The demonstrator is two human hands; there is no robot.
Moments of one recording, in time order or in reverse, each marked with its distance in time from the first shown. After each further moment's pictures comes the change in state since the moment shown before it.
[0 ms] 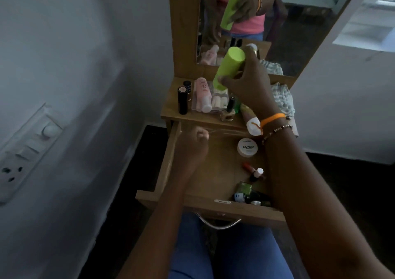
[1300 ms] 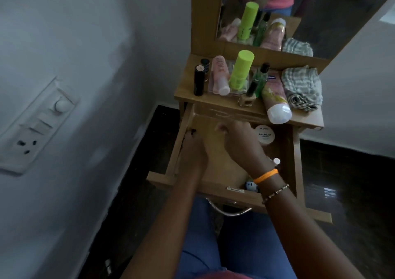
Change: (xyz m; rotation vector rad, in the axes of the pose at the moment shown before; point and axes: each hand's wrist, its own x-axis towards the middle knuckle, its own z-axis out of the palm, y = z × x) left_hand -0.003 -0.071 0.019 0.425 -0.085 -0.087; right_hand -0.107 0.036 0.077 -0.172 -0.364 0.032
